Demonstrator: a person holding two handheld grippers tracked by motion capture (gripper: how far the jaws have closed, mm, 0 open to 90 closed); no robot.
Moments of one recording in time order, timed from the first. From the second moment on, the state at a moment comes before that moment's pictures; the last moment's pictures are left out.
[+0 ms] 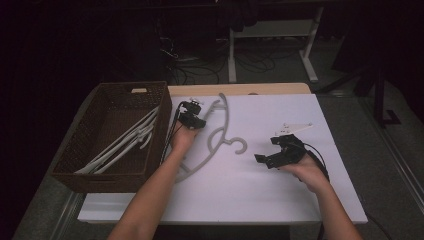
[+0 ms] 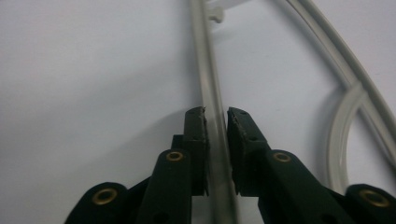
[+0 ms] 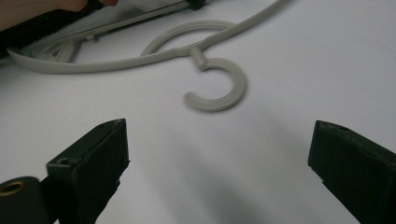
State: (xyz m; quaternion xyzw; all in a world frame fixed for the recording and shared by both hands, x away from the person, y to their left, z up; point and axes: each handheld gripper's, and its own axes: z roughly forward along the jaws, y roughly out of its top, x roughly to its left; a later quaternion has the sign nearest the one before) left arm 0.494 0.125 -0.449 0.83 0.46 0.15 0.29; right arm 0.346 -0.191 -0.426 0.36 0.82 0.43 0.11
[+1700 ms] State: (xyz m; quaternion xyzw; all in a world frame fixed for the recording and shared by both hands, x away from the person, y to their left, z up) left arm 0.345 0.146 -0.413 0.87 0.23 0.01 0.43; right arm 0.392 -0.173 -0.410 0.39 0.83 0.38 0.13
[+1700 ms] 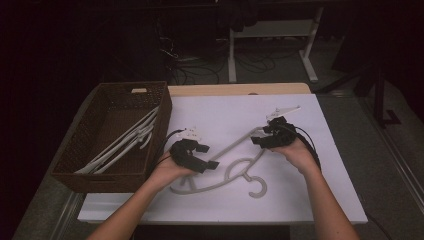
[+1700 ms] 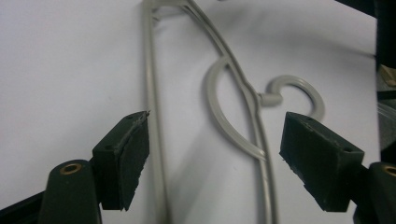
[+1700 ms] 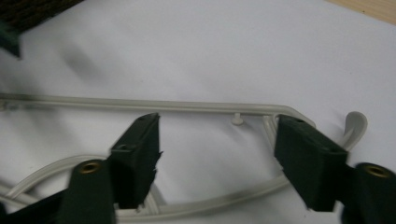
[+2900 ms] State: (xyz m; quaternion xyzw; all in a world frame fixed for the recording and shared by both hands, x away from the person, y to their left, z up) left arm 0.316 0.139 -0.428 0.89 0.17 0.00 0.42; right arm 0.462 -0.137 -0.441 0.41 0.86 0.28 0.13
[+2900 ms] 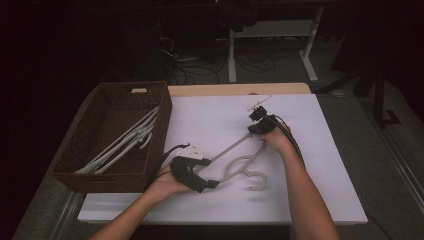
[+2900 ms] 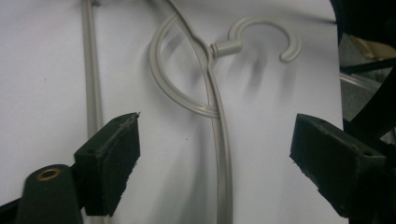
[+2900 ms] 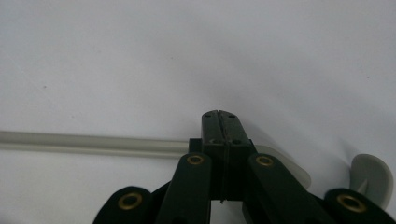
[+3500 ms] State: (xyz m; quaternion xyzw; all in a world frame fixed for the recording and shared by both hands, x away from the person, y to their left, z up) left arm 0.324 0.106 -0.447 0.93 0.14 -0.01 0.33; right arm 0.465 -0.136 -0.440 0.41 0.86 0.27 0.12
